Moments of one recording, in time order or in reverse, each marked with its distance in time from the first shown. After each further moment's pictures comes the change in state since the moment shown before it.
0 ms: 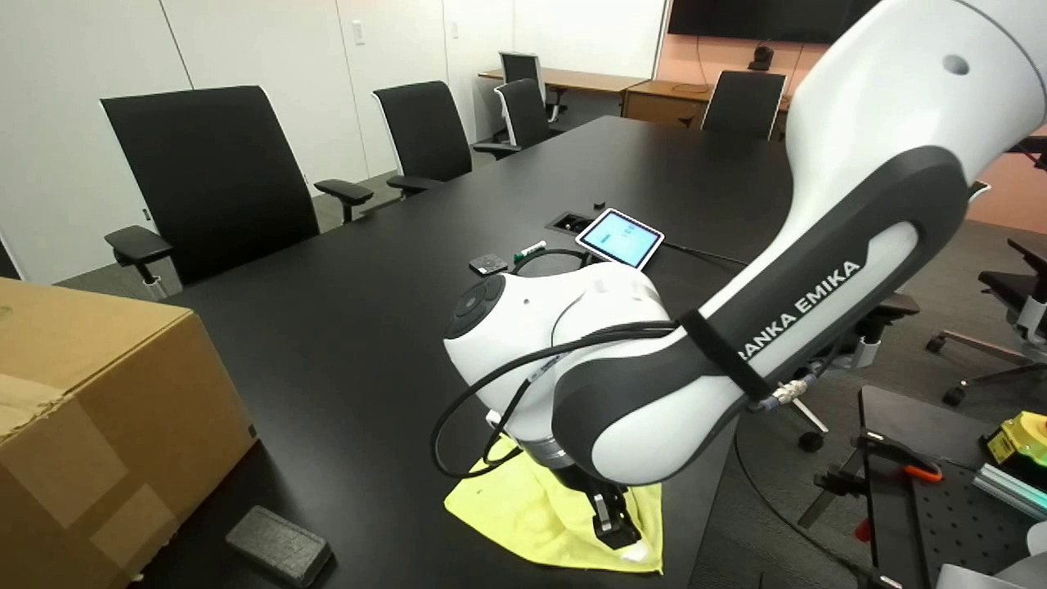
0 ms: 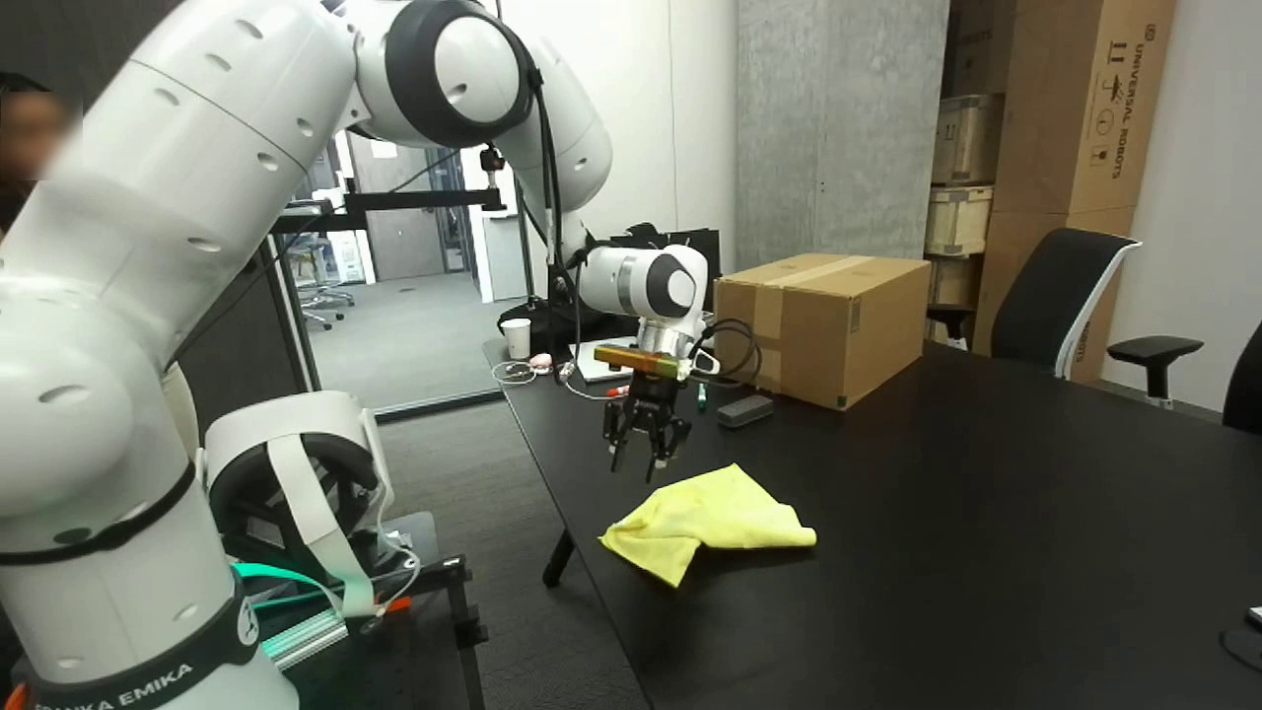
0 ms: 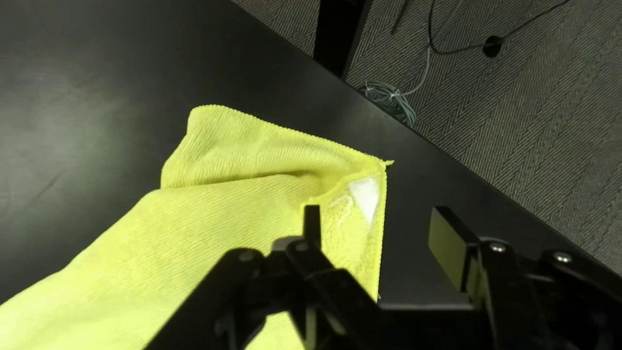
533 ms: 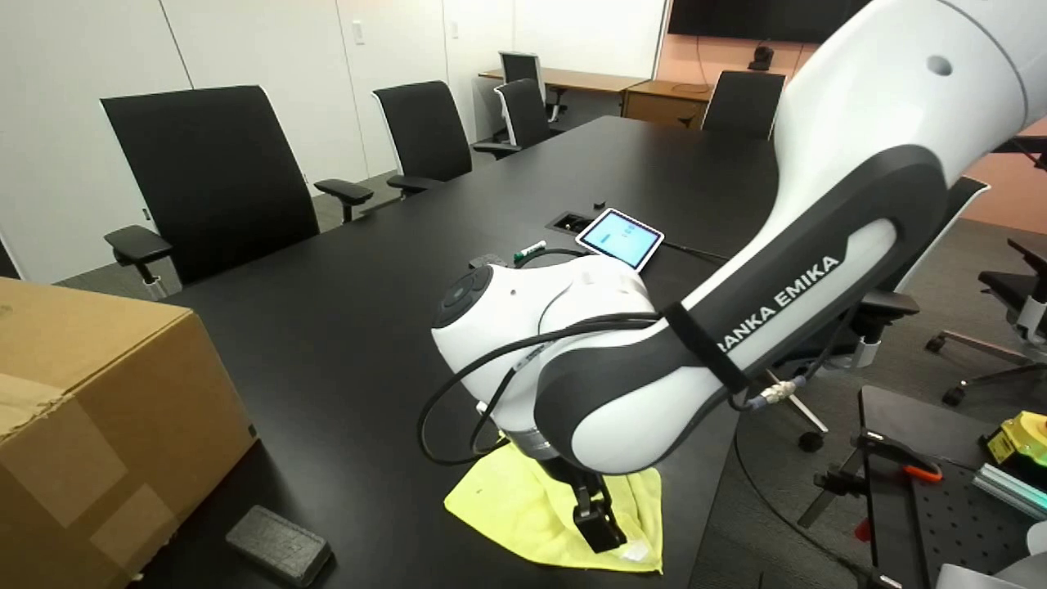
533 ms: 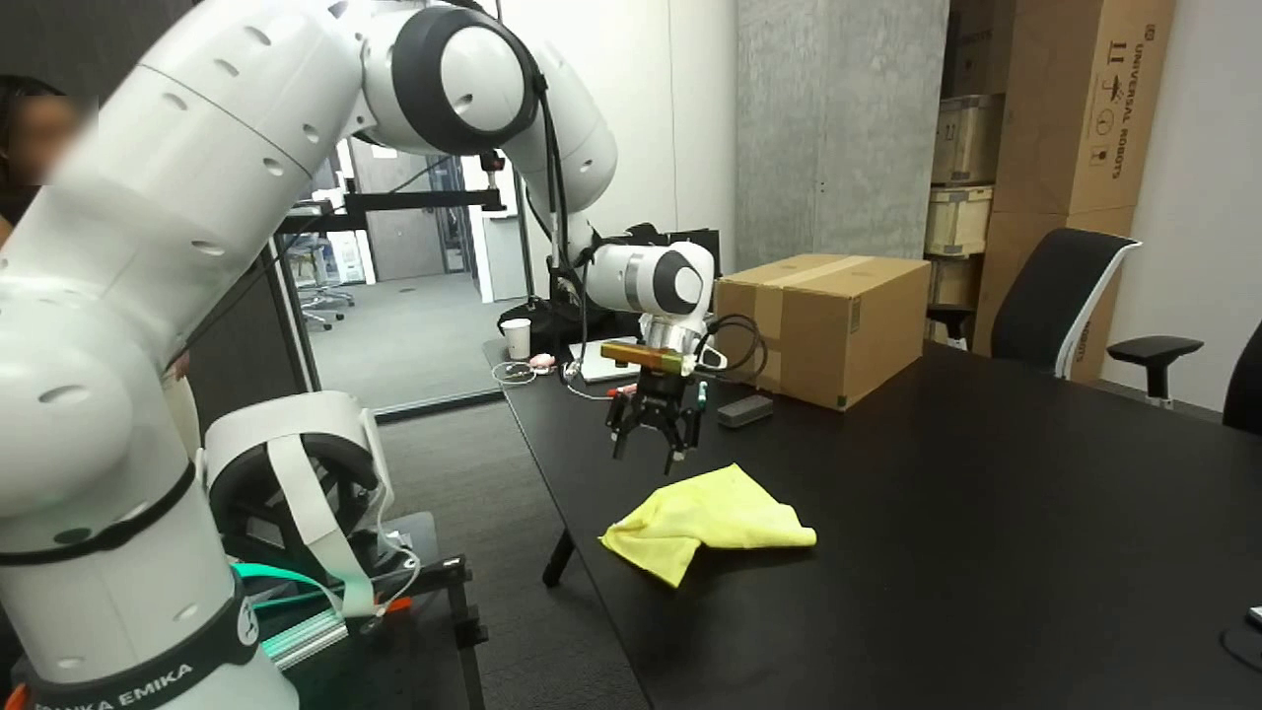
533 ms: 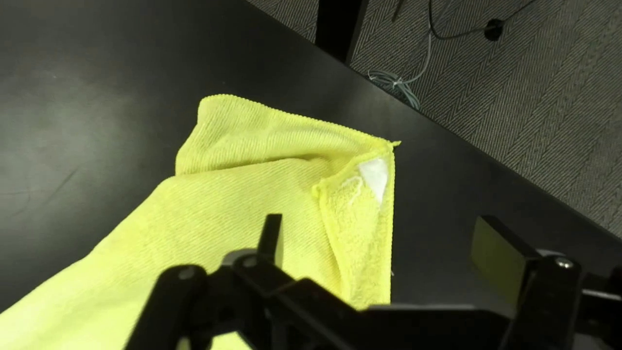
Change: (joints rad) arm 0.000 0.024 -0.006 0.054 0.000 -0.015 0.039
